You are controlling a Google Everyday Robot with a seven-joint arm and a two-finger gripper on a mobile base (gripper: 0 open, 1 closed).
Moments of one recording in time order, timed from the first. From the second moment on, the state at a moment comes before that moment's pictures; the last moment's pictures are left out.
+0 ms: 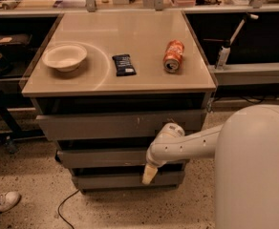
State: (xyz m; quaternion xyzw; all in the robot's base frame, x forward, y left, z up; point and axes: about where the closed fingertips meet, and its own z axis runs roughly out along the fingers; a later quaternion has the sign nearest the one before) arm 0.586 -0.059 0.417 -0.59 0.79 -0.01 0.16
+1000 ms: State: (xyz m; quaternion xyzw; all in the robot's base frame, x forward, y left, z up) arm 0.536 -0.061 0.389 -0.62 0.78 0.01 0.09
